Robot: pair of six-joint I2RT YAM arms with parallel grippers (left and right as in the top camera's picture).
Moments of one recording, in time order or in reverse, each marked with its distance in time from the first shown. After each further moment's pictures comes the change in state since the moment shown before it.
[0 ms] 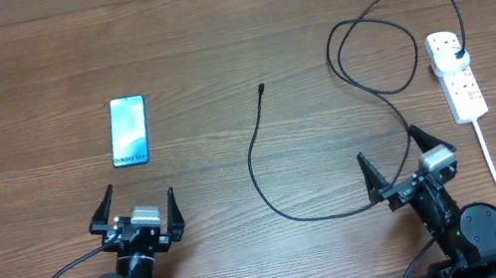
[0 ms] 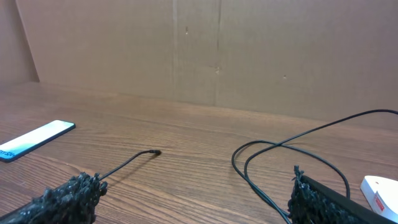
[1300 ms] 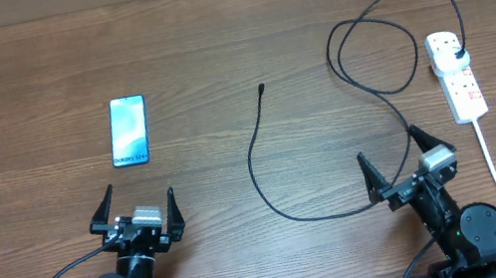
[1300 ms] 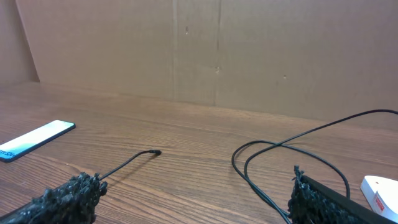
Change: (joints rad) left arm 0.000 0.000 0.000 0.000 0.000 0.024; right arm 0.000 0.000 0.000 0.000 0.000 0.000
